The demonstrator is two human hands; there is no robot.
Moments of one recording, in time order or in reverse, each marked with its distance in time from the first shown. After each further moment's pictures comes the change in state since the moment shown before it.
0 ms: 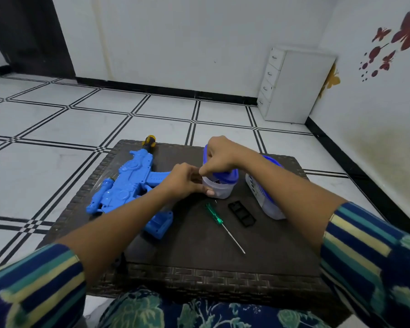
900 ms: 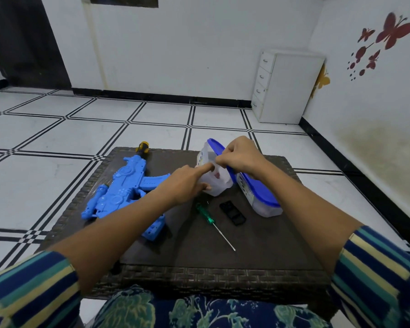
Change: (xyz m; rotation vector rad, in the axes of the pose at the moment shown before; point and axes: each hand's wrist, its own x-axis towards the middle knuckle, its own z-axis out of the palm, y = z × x) left_hand -0.002 0.025 0.009 0.571 -0.019 0.148; right_hand -0.029 0.043 0.002 0.544 0.321 0.217
